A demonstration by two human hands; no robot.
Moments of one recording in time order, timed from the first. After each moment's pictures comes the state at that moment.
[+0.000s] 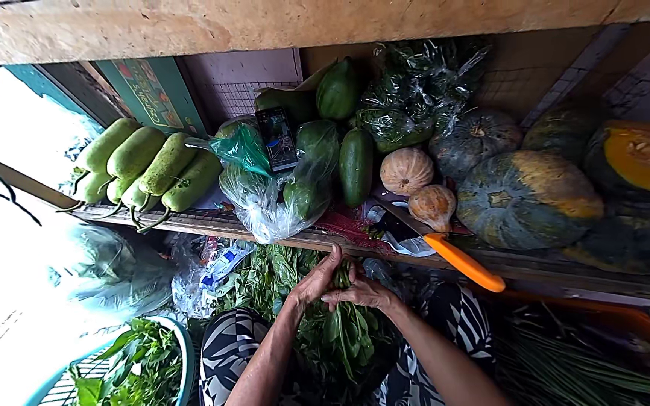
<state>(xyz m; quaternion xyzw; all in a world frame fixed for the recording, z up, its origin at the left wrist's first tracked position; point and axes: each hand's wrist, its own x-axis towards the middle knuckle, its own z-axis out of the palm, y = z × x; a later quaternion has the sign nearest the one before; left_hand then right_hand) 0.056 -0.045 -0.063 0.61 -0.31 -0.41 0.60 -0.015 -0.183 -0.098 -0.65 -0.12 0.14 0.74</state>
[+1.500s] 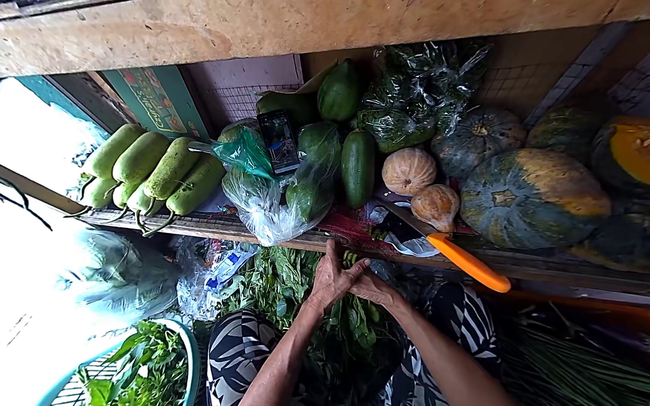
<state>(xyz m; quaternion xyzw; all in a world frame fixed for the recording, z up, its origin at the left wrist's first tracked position) 0.044 -0.068 -0.070 0.81 -0.26 -0.15 0.51 -0.018 -0.184 -0.089 -0.77 0.01 0.01 0.64</state>
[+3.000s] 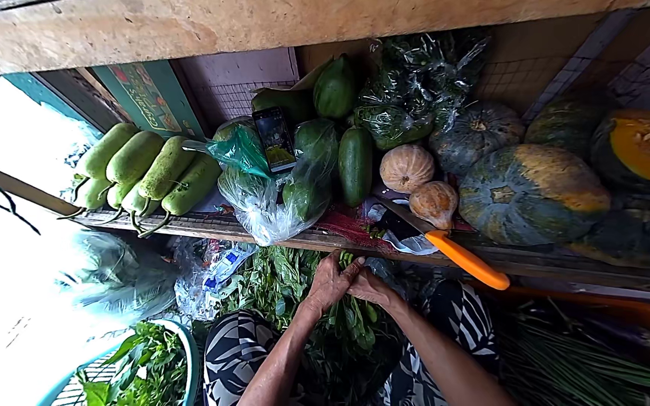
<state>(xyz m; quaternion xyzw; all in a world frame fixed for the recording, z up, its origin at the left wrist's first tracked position) 0.043 -0.065 -0.061 0.83 -0.25 -0.23 0.43 -0.018 -0.183 -0.092 -0.79 -0.01 0.00 0.62</state>
